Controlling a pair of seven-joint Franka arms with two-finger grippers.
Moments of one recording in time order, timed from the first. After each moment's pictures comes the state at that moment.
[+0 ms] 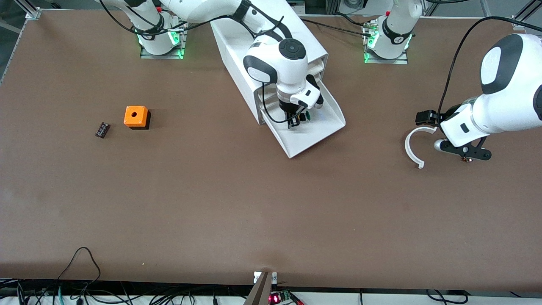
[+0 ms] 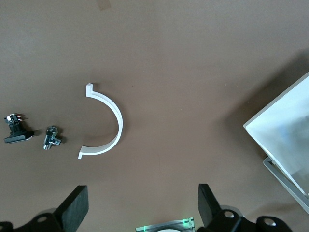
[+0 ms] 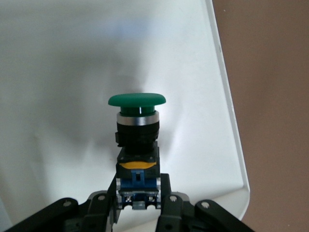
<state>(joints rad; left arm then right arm) 0.08 0.21 -0.16 -1.65 0.00 1.56 0.11 0.68 0.73 0.35 -1.44 -0.41 2.20 -0.68</state>
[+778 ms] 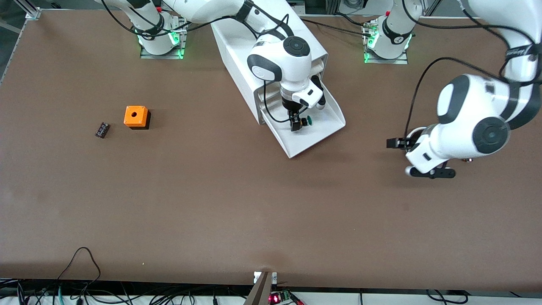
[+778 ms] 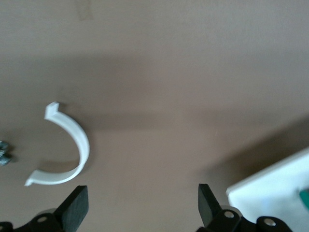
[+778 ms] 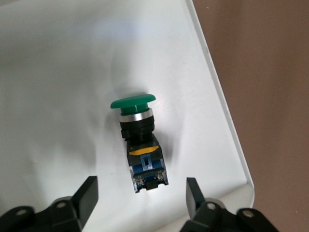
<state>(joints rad) -0.01 0.40 -0.17 -1.65 -0.01 1.78 -0.20 0.70 0.74 0.35 -1.42 -0.45 2.19 -0.50</state>
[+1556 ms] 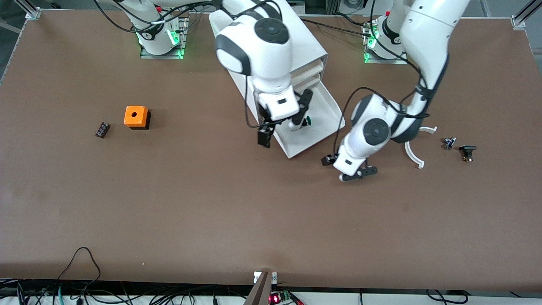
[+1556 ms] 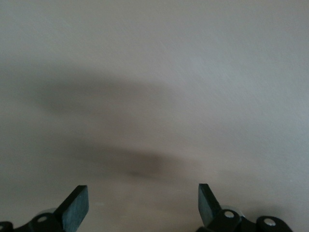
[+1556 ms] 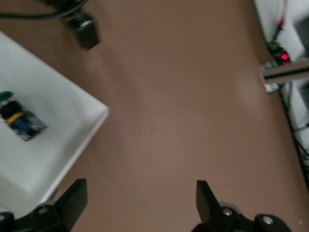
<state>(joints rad) -0.28 0.57 -0.18 -1.90 -0.01 2.46 -0.74 0.56 0.64 0.32 -1.16 -0.42 1.93 -0.23</state>
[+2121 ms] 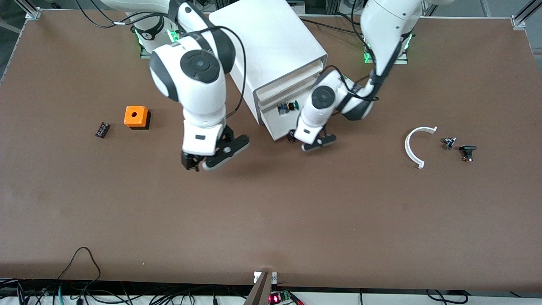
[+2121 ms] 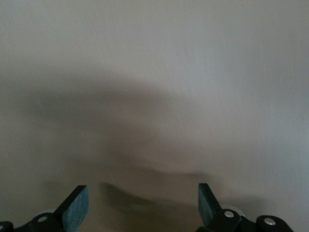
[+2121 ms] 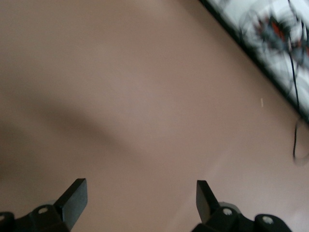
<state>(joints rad) -0.56 0.56 -0.19 -2.01 -0.01 2.55 -1.10 0.39 0.55 0.24 -1.26 -0.42 1.80 0.09</state>
